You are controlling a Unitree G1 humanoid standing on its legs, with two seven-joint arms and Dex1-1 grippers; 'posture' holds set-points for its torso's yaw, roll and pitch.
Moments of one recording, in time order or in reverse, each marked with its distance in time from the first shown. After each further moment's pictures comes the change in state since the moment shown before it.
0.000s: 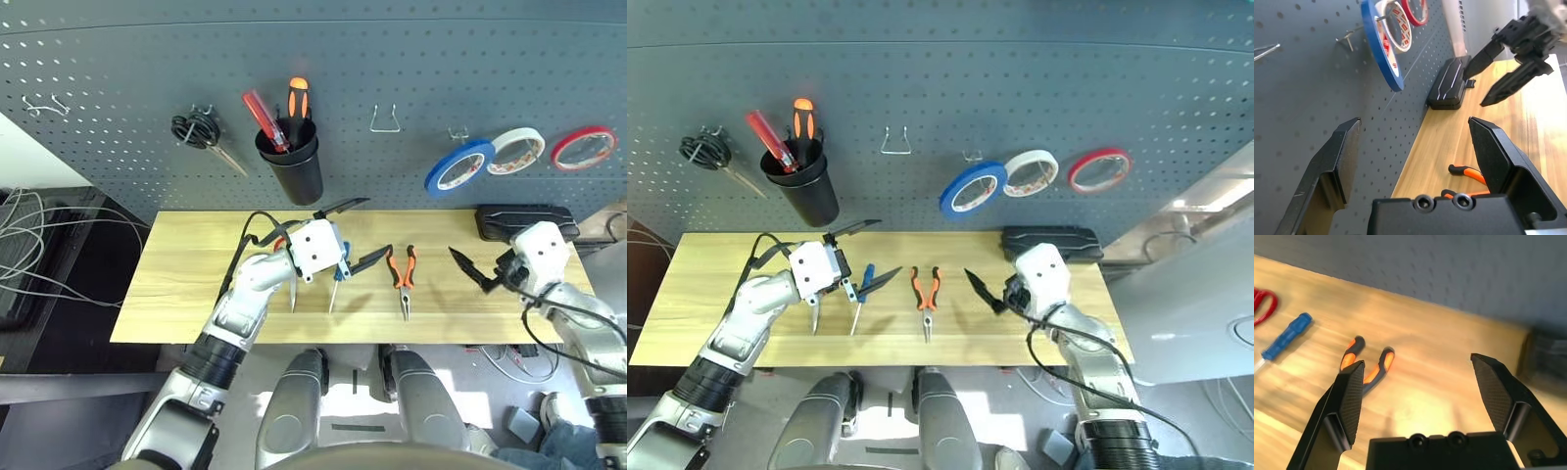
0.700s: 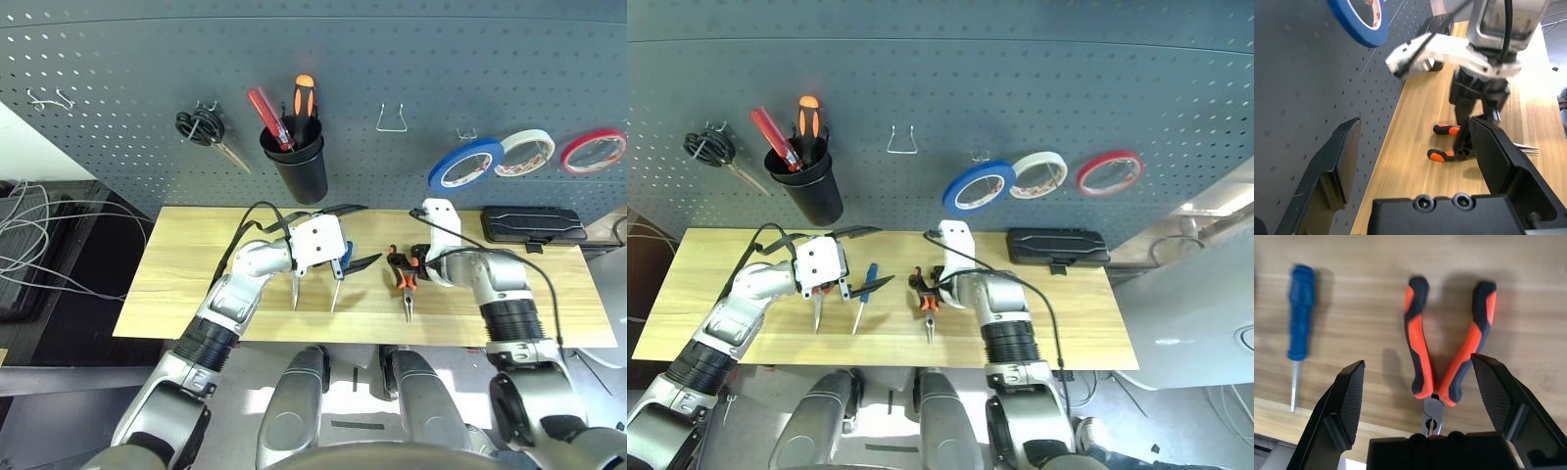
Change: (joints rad) left arm -0.041 0.042 -0.019 0.034 0.022 0.072 -0.078; right arm -0.392 0.368 0.034 0.265 -0.073 0.704 -0.451
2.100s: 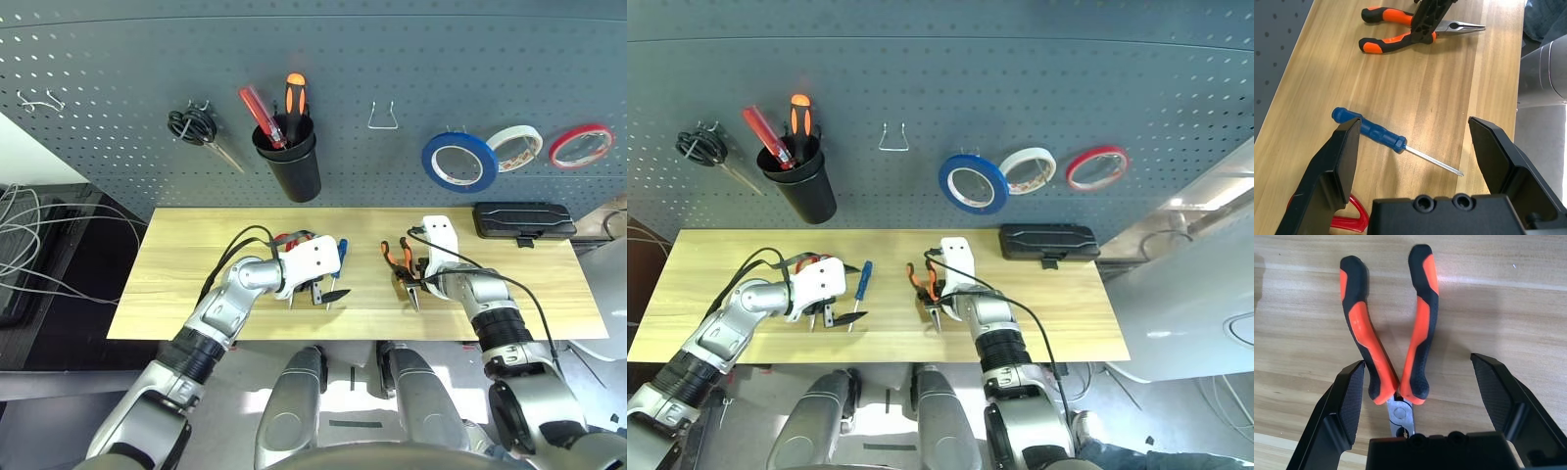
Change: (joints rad) left arm 0.053 0.090 -0.082 0.016 0.115 0.333 -0.069; right arm 0.041 -0.027 0.075 0.204 -0.090 -0.325 0.115
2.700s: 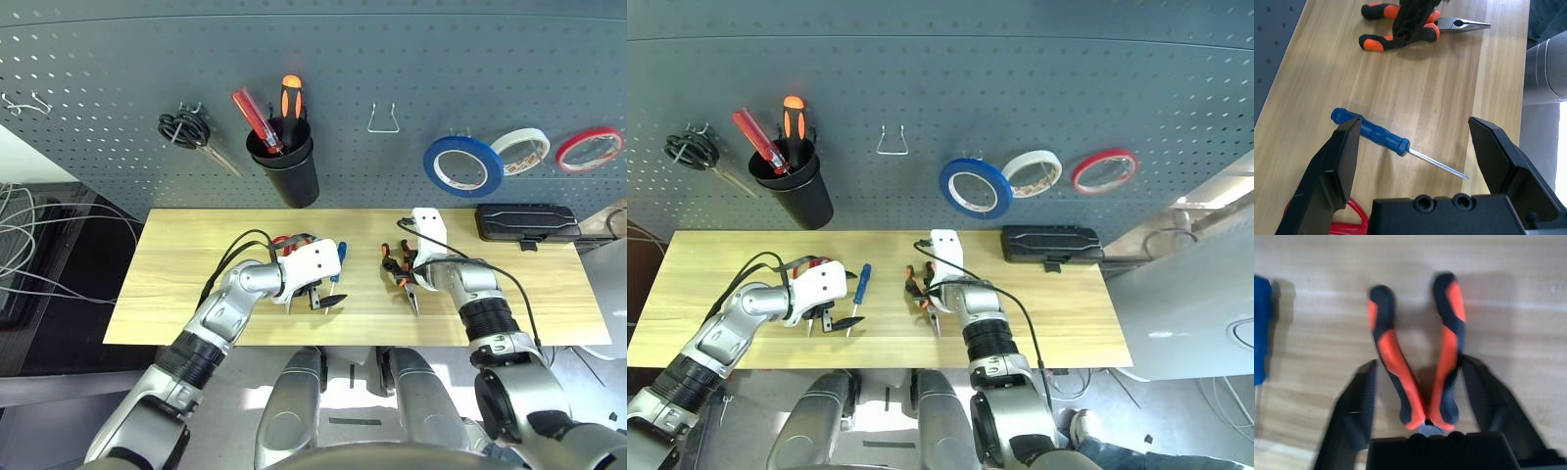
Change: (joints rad) left arm 0.023 0.003 0.000 -0.019 0.006 0.004 -0.005; right arm -0.036 0.066 -0.036 0.005 0.000 0.099 -0.027
